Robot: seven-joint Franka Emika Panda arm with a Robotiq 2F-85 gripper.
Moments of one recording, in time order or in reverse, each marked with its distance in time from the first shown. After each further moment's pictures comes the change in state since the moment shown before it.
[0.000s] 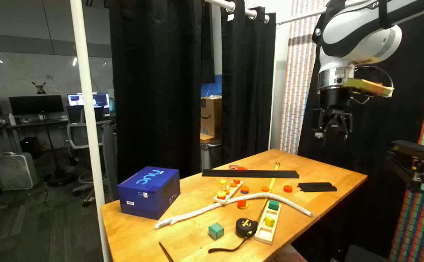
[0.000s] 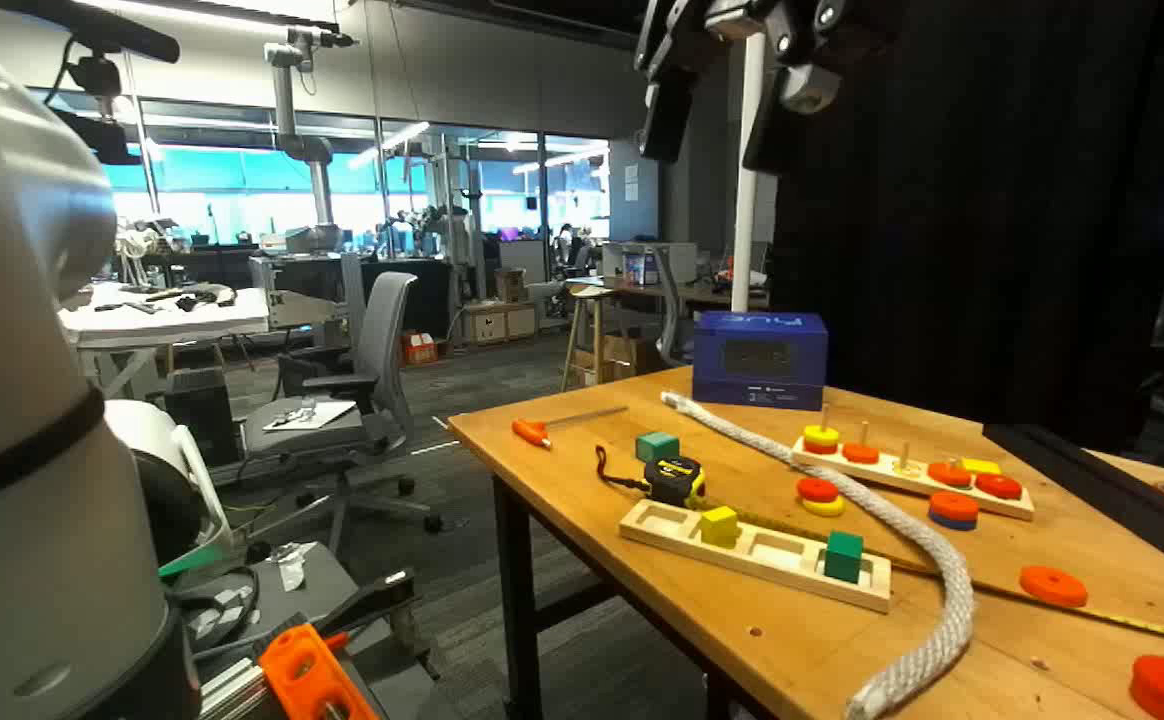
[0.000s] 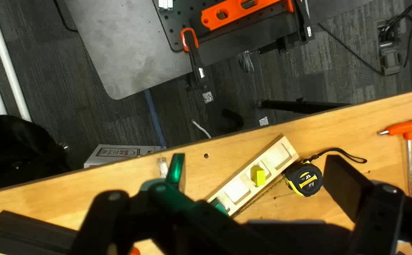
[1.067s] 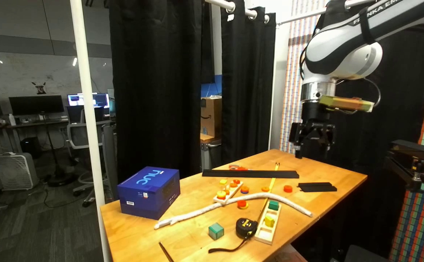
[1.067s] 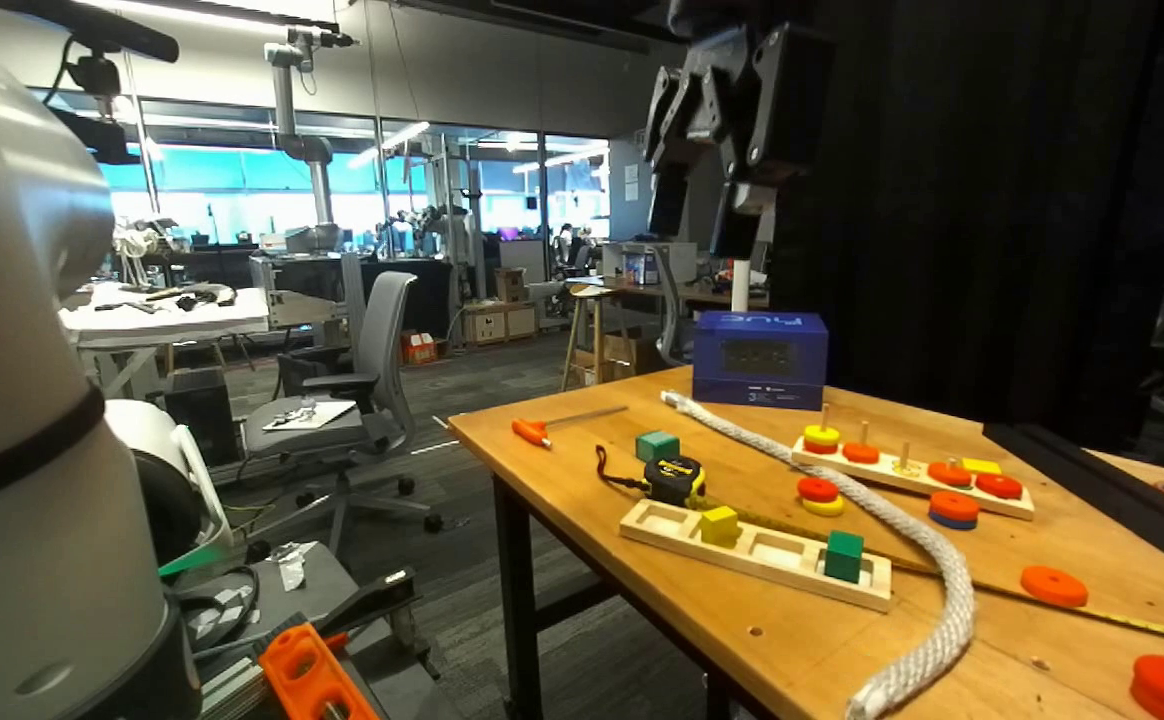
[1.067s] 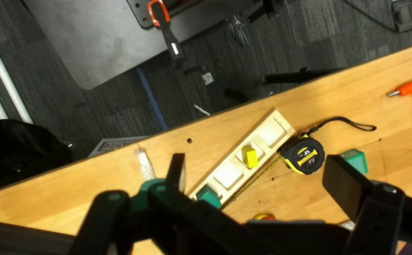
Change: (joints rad) arm 0.011 0.047 0.119 -0.097 0.067 0.207 0.200
